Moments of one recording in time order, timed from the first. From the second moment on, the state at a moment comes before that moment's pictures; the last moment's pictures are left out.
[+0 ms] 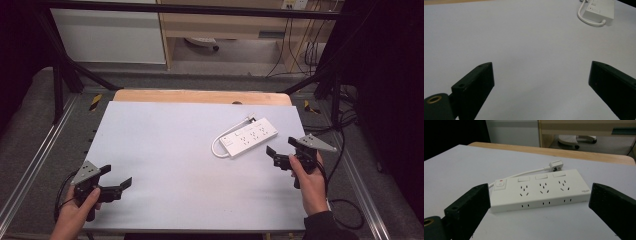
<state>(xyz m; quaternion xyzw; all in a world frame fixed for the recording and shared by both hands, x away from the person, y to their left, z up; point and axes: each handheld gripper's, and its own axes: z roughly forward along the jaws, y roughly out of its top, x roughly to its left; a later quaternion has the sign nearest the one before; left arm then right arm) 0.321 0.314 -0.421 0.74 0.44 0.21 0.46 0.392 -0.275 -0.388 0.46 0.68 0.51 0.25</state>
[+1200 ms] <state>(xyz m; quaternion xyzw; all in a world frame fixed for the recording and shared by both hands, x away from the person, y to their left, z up) 0.322 0.314 -0.422 0.74 0.44 0.21 0.46 0.455 -0.251 -0.381 0.50 0.65 0.52 0.23</state>
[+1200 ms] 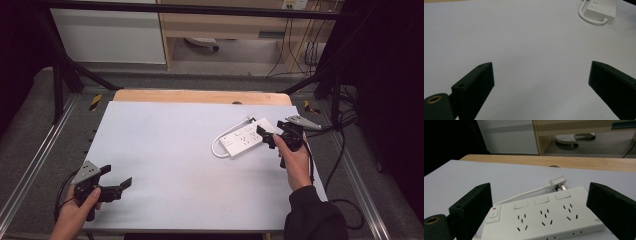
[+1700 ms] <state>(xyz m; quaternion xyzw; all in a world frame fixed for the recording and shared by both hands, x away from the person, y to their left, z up) 0.322 0.315 -0.423 0.74 0.44 0.21 0.46 0.472 -0.248 -0.388 0.52 0.63 0.52 0.23</state>
